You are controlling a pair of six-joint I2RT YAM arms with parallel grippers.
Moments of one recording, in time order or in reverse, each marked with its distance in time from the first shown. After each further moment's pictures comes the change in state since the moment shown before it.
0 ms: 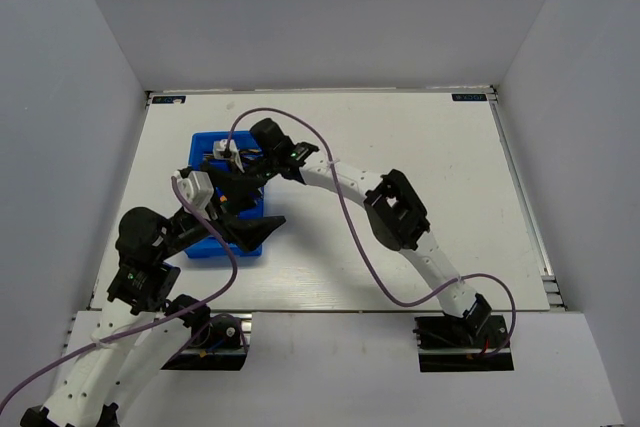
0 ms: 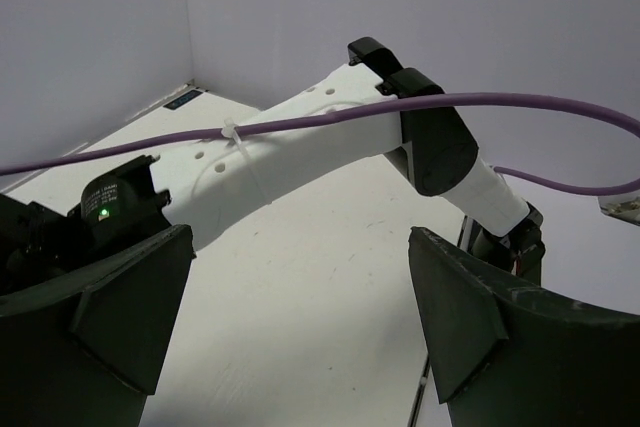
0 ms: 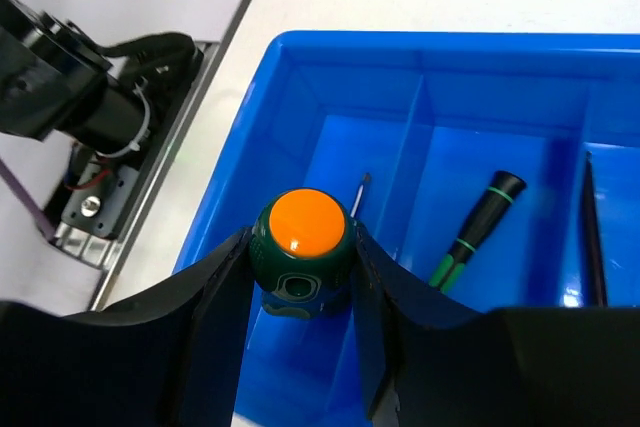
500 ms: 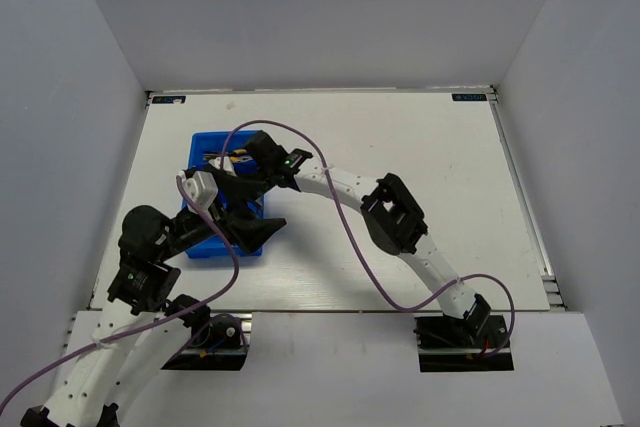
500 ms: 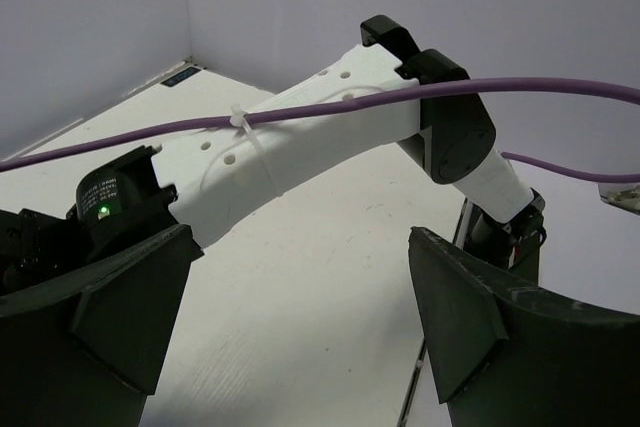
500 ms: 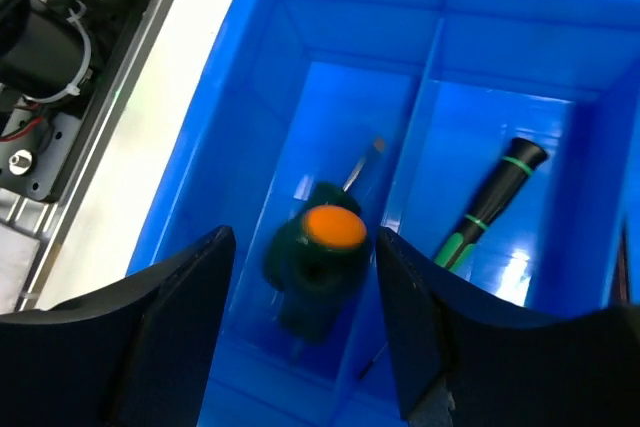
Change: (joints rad) left arm 0.000 -0.002 -0.005 -0.051 0.000 0.013; right arm 0.061 -0.001 -0.015 -0.167 0.142 -0.242
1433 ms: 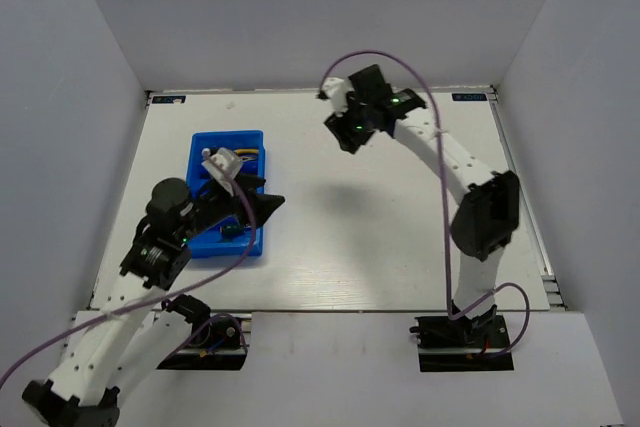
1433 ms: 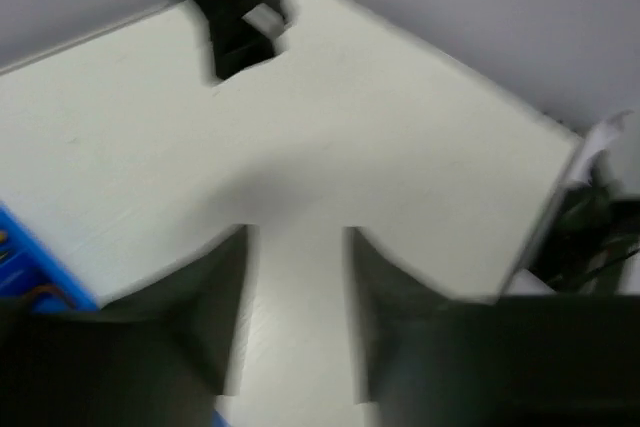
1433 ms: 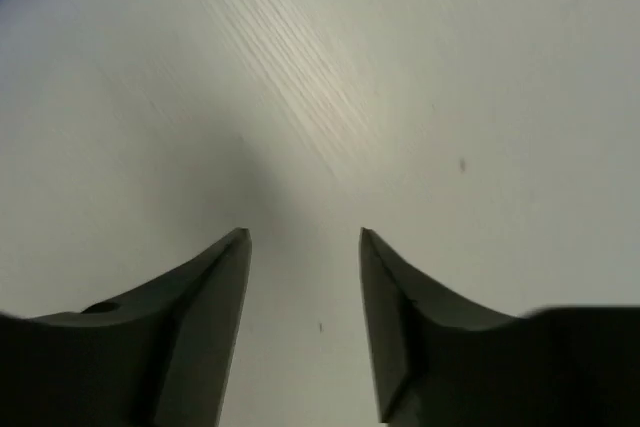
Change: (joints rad) left arm 0.000 0.107 0.048 -0.177 -0.191 0.076; right arm -0.323 -0.473 -0.161 -0.385 0.797 0.016
